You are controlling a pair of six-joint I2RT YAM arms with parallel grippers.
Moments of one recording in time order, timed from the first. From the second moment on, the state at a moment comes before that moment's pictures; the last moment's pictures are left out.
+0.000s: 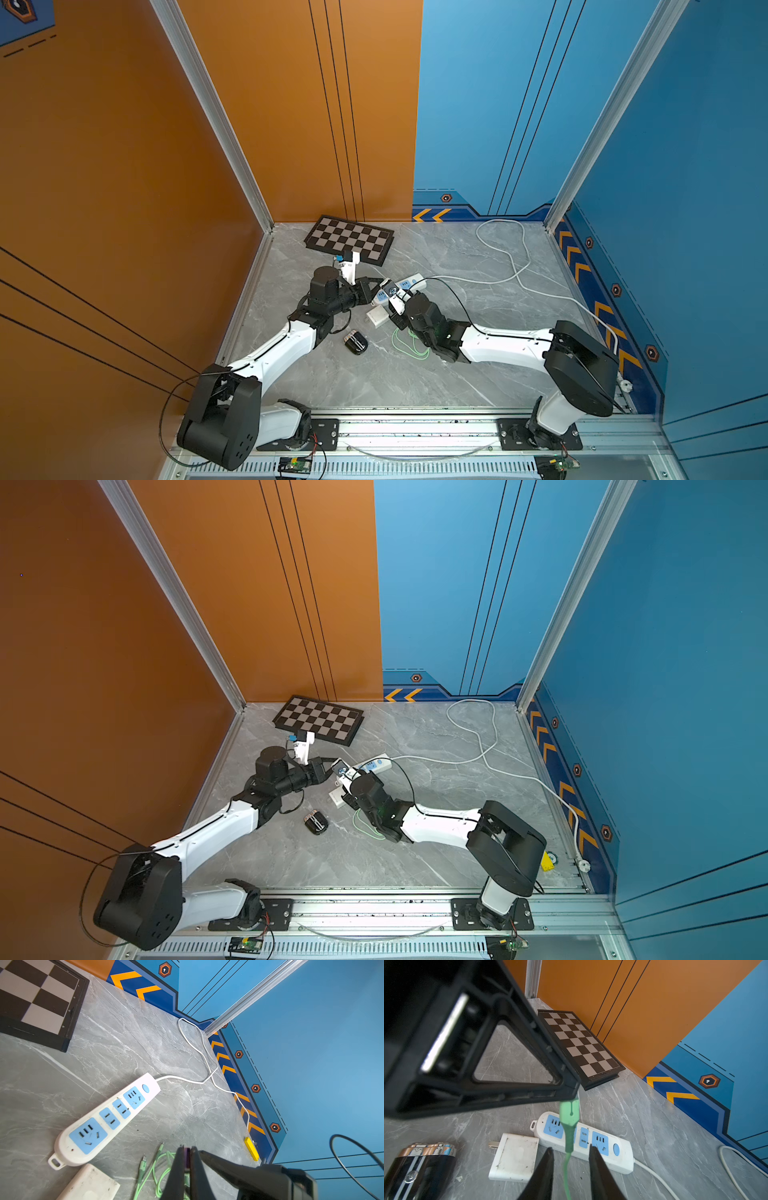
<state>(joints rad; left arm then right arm) -0.33 1.27 0.67 0.28 0.51 -0.69 1.02 1.68 0.94 0.37 0.46 -0.19</state>
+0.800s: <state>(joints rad) -0.33 1.27 0.68 0.26 0.49 -0.74 1.02 1.80 1.03 0.48 0.57 -0.26</state>
